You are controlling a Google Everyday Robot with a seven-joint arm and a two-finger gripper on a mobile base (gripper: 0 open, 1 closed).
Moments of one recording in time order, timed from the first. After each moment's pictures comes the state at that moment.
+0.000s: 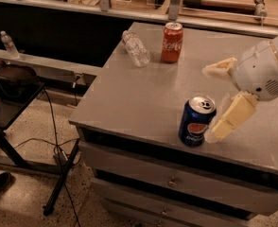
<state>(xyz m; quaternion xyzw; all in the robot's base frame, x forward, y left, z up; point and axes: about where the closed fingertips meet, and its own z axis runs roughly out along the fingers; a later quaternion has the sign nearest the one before) 0.436 -0.143 0.921 -0.60 0.72 0.20 0.29</state>
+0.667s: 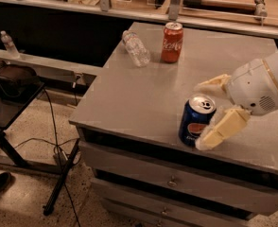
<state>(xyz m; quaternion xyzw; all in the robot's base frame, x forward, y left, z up) 0.422 -0.136 0.897 -0.59 0.71 0.24 0.29</state>
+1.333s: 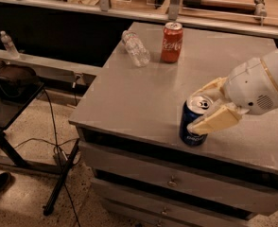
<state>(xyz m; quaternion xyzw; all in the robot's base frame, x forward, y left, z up) 0.422 -0.132 0.898 -0.59 0.71 0.24 0.29</state>
